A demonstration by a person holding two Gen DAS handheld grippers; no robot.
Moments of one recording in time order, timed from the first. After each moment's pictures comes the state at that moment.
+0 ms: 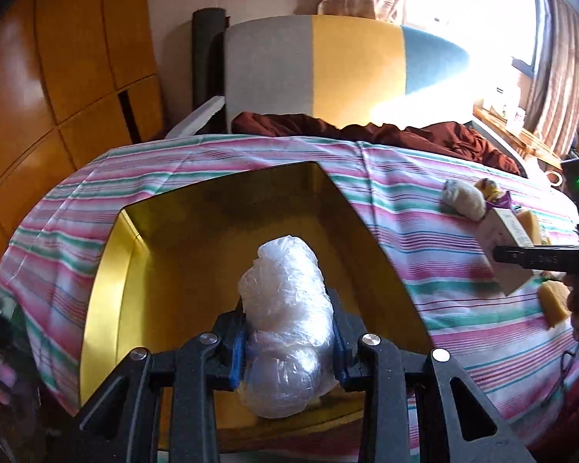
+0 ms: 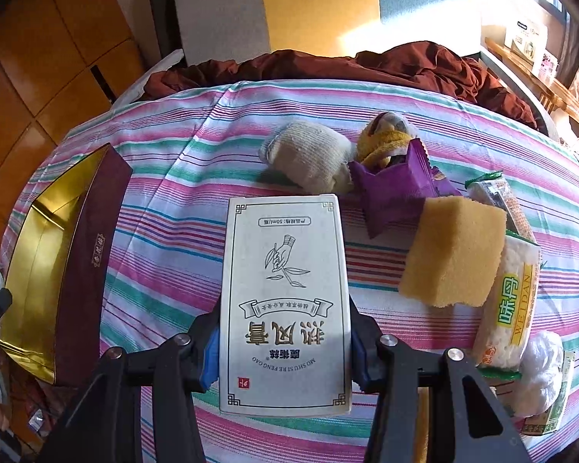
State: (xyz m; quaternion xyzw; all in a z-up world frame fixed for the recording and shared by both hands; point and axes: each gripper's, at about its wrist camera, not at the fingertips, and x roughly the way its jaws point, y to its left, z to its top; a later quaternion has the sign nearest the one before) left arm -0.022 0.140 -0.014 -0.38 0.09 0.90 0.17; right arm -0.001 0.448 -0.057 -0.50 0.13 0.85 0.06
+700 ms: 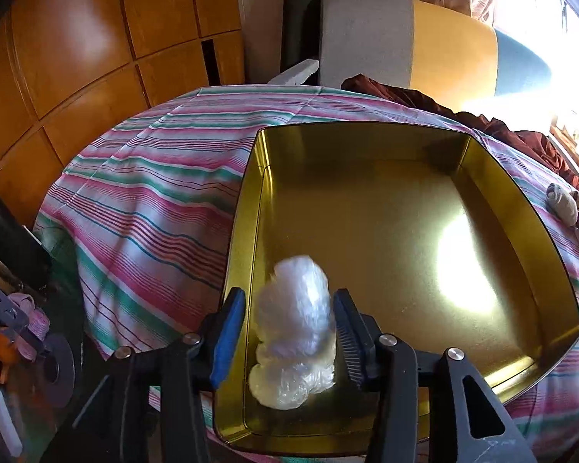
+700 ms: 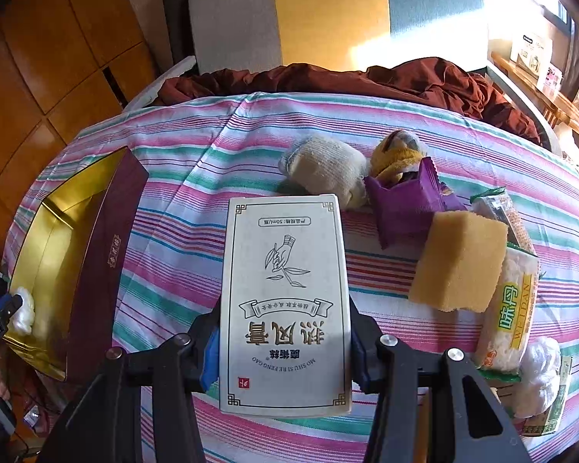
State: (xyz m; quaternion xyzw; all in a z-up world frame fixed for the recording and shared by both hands) left arm -0.051 0.022 -0.059 -0.42 0.06 0.90 0.06; right arm 0.004 0.437 -0.046 -0.48 0.12 0.87 0.05
